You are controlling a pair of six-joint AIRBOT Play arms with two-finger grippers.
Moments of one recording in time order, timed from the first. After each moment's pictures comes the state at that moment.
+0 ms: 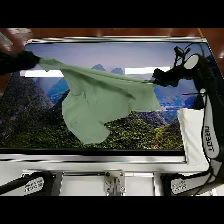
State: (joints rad) left arm 0.12 -1.31 1.42 0.96 -0.81 -1.29; right arm -0.01 -1.69 1.61 -1.18 1.03 1.65
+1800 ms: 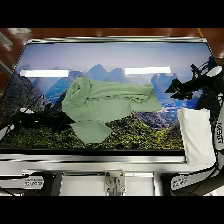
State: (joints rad) left arm 0.21 -1.51 0.74 0.67 -1.01 -1.27; right arm -0.28 -1.71 1.55 -1.05 1.29 1.50
